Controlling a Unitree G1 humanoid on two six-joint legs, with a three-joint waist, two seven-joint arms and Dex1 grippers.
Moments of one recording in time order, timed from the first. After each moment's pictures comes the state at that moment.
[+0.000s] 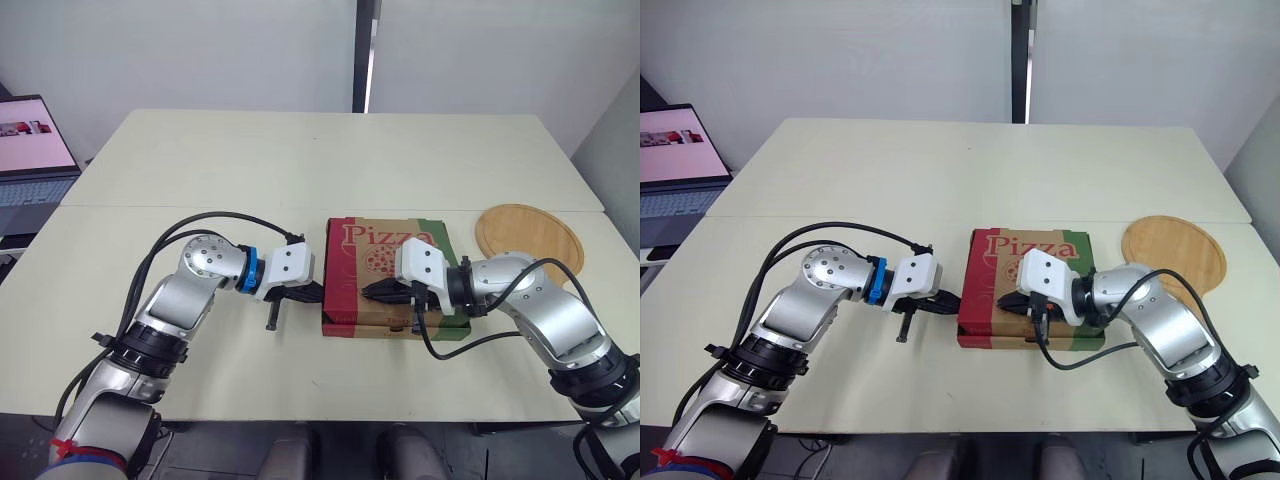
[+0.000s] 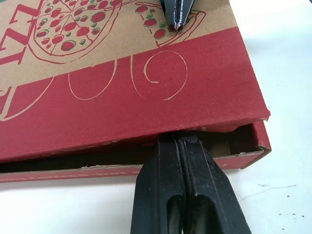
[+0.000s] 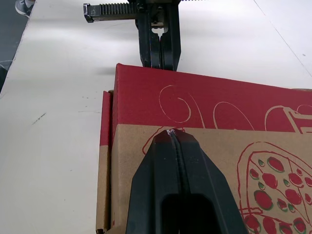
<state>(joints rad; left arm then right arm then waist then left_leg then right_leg) -0.60 0.66 -0.29 0.04 -0.12 0.21 -1.34 -0.52 -0.69 0.33 -0.38 0.29 0.59 0.99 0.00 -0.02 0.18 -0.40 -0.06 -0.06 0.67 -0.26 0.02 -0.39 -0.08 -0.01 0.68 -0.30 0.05</state>
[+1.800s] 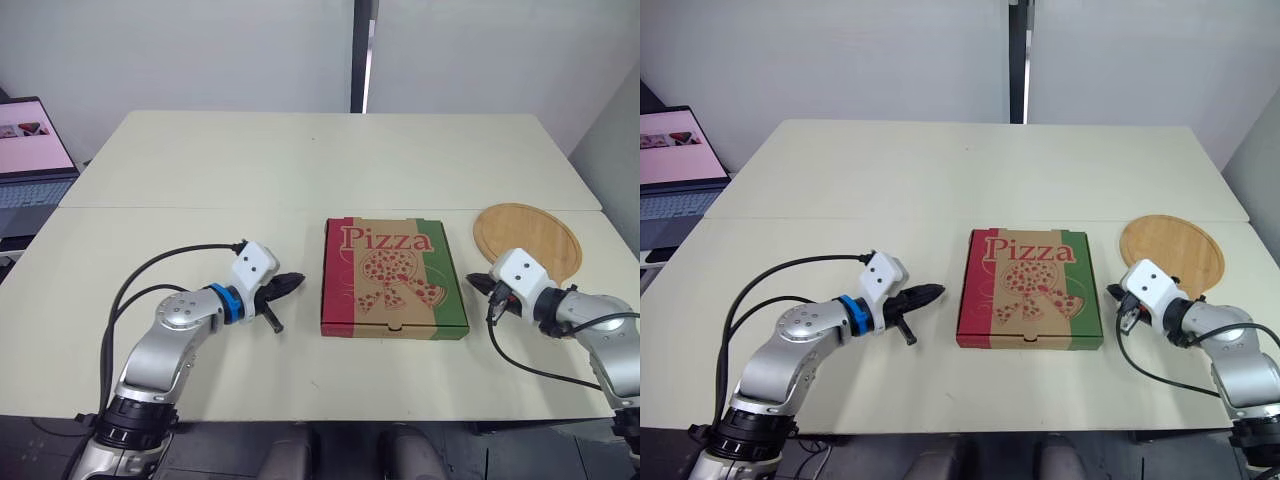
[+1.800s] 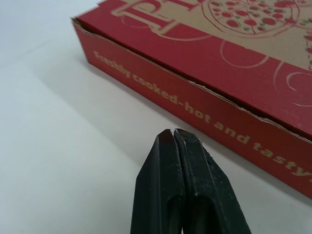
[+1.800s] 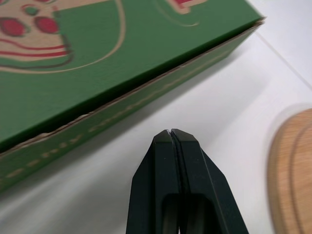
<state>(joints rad) -0.24 0.54 -0.08 -0.21 -0.24 0.50 -0.77 -0.14 -0.78 -0.03 -0.14 0.10 0.31 0.78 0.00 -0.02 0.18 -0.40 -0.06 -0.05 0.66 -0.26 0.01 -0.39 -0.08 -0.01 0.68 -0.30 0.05</state>
